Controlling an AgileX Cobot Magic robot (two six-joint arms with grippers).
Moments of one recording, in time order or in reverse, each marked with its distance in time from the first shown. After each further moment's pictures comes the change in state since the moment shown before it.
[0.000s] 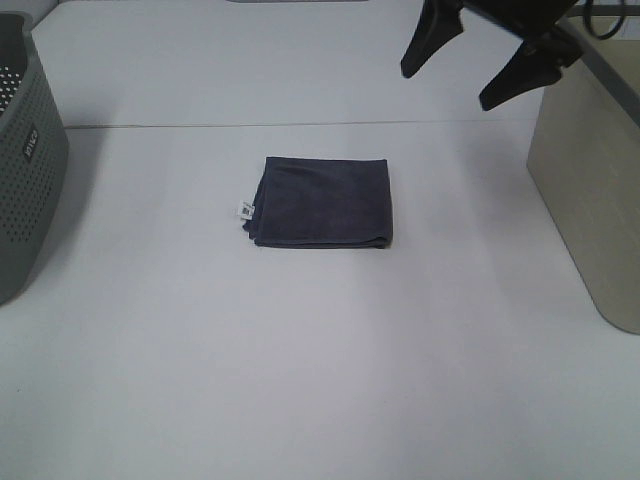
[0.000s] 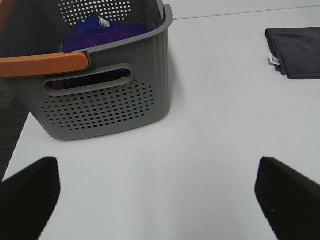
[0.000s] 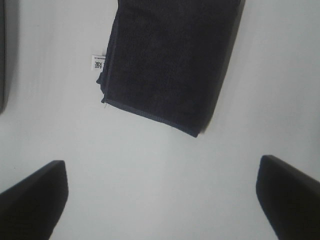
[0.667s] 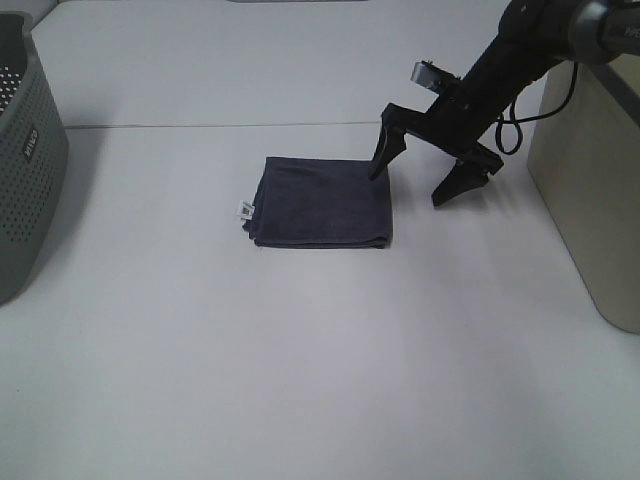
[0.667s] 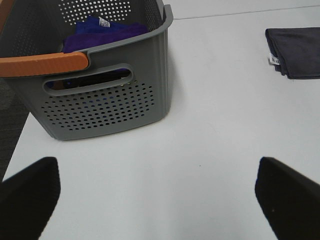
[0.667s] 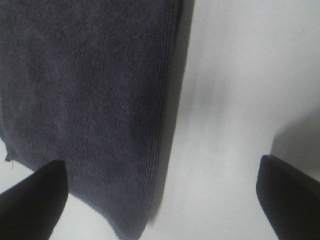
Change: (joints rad) left arm 0.000 0.000 0.000 0.001 0.000 0.000; right arm 0.001 0.470 -0.251 0.022 -0.035 0.019
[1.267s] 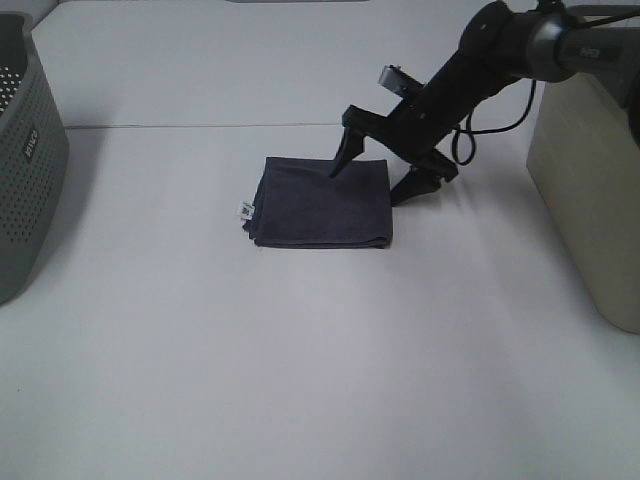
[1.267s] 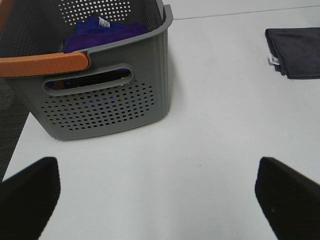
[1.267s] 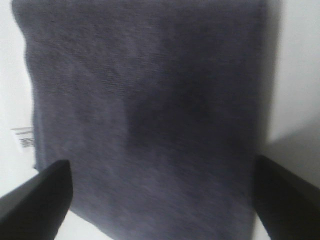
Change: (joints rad) left arm 0.000 0.000 0.000 0.000 0.000 0.000; right arm 0.085 0.061 -0.024 0.081 -0.116 0.060
